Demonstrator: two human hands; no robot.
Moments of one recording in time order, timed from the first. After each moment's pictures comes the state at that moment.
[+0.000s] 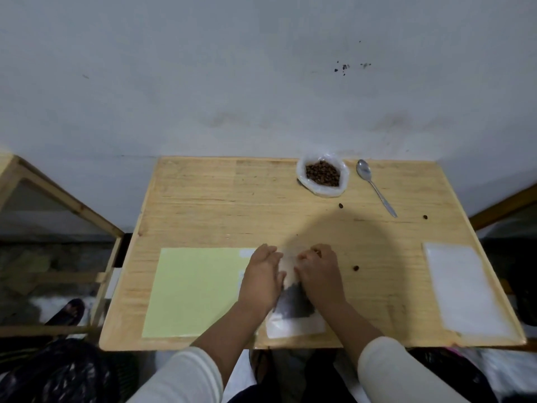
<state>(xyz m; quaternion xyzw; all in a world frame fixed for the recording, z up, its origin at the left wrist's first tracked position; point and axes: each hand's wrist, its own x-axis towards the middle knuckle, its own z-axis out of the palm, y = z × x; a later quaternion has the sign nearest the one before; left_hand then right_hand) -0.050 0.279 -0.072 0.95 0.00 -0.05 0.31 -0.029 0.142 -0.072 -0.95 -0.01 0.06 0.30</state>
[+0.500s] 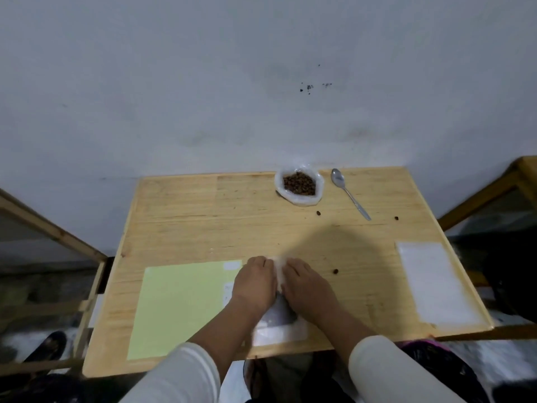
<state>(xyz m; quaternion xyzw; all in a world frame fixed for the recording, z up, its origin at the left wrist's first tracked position) -0.037 0.266 -0.056 0.98 -0.09 -0.10 0.12 -0.040 0.126 -0.050 -0.96 -0.26 0.09 0.05</state>
